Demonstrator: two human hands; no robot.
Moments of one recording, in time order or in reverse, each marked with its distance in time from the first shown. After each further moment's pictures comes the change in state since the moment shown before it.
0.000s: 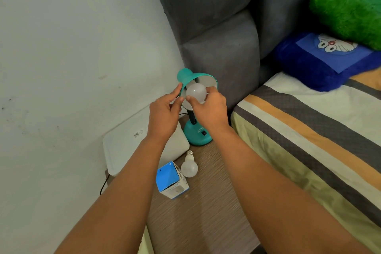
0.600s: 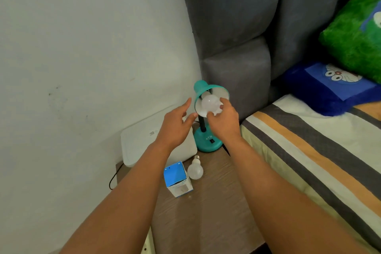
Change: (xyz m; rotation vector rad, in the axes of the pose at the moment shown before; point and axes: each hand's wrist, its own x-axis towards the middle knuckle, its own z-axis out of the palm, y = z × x) left_hand -0.032 0.011 -0.029 0.136 -0.143 -0.098; right_hand -0.028 -0.014 -0.023 0.003 -0.106 -0.005
